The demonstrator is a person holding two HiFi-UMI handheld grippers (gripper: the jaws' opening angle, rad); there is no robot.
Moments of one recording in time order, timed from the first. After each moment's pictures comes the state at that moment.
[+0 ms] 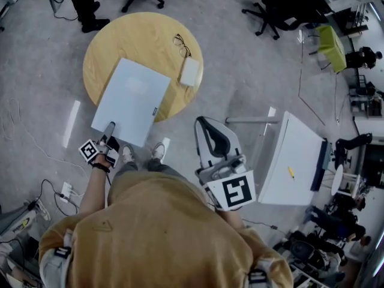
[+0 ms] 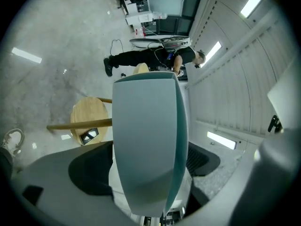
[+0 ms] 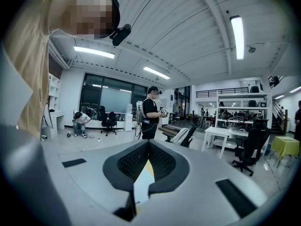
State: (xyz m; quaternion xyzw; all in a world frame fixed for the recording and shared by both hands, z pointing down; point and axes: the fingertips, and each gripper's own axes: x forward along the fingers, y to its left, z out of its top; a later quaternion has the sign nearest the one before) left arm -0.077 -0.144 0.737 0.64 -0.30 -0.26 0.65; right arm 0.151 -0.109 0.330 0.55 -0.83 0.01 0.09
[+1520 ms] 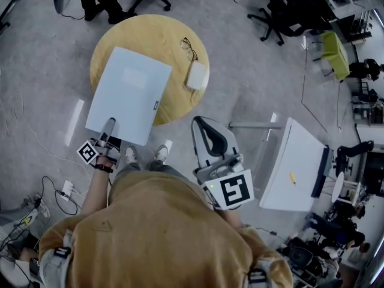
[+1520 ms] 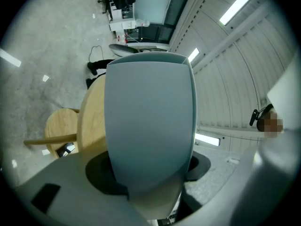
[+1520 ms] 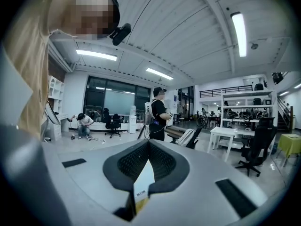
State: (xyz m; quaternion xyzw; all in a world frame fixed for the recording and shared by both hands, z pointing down) left arm -0.087 -0.163 0.643 0.69 -0.28 -0.33 0.58; right arm 0.130 -0.118 0.330 0.53 -0.84 0.02 0.08
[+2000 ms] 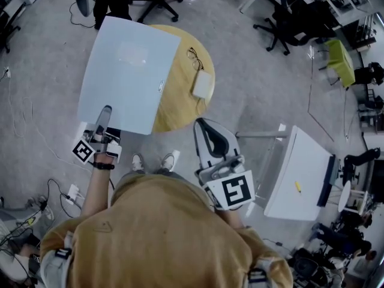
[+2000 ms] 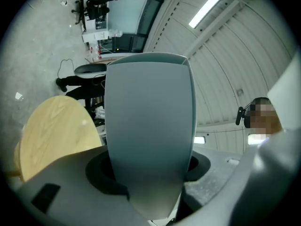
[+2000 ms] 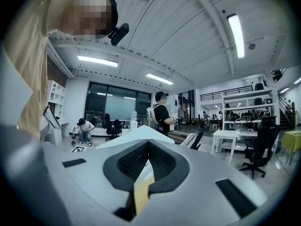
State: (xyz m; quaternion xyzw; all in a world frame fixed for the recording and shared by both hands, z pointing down) left arm -0.096 -0.200 0.485 0.75 -0.28 -0.39 0.45; right arm 0.133 -0.109 0.323 0.52 -0.85 0.00 0.06
